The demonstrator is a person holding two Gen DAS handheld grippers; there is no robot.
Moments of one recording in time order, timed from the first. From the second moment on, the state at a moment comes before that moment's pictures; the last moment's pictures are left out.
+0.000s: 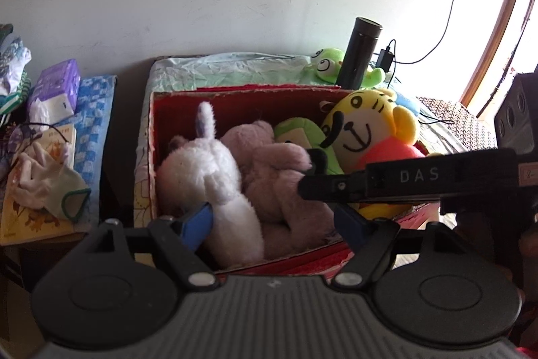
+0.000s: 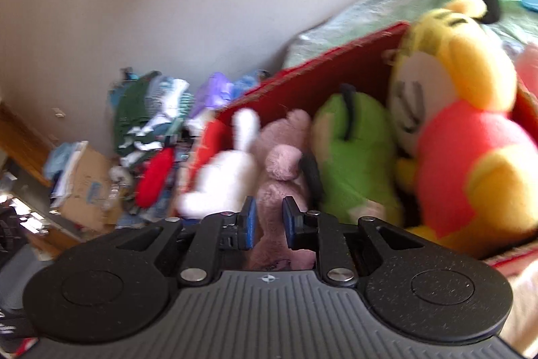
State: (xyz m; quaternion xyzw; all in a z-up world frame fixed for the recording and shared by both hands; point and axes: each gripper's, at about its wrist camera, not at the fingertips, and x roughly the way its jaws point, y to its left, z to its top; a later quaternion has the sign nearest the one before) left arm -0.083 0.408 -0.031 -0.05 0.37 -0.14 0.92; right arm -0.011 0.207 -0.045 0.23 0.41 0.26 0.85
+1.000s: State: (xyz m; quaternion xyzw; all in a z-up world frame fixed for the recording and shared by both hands) left arm -0.055 0.381 -0.017 -0.02 0.41 0.06 0.91; right arm -0.066 0.157 -0.028 0.17 0.31 0.17 0.92
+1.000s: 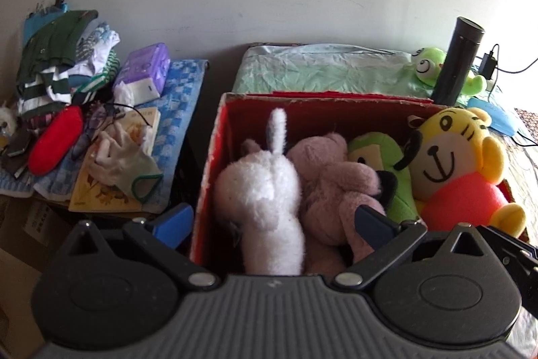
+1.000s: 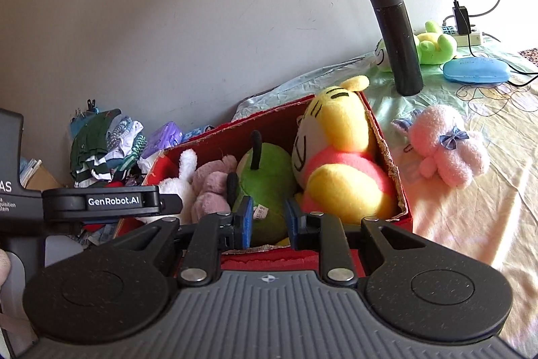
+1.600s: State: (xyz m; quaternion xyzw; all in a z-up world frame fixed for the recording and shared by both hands) left arm -0.051 0.387 -0.026 -0.04 0.43 0.06 0.90; right arm -0.063 0.168 -0.034 0.15 0.32 0.18 0.92
